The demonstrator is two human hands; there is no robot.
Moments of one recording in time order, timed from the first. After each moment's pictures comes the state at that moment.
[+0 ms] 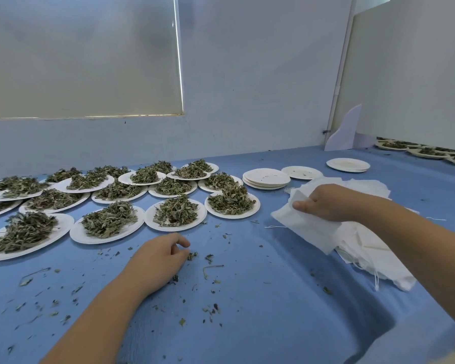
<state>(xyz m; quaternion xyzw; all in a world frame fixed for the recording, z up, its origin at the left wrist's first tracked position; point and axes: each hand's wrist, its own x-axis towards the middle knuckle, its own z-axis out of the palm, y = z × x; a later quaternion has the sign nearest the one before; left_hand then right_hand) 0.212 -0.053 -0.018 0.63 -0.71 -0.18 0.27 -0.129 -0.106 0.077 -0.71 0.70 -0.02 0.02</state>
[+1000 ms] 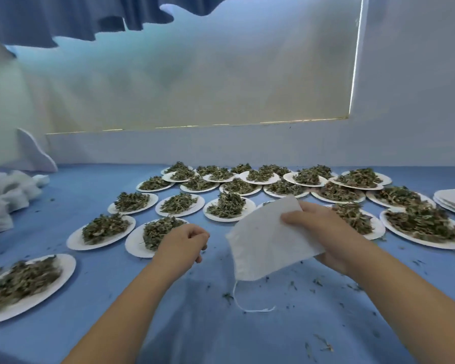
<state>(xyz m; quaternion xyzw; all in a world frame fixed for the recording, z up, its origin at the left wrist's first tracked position) 0.398 0.103 0.025 0.78 -0.40 -0.18 0.44 0.171 -0.031 0.052 -0.64 0.24 -0.30 0.66</state>
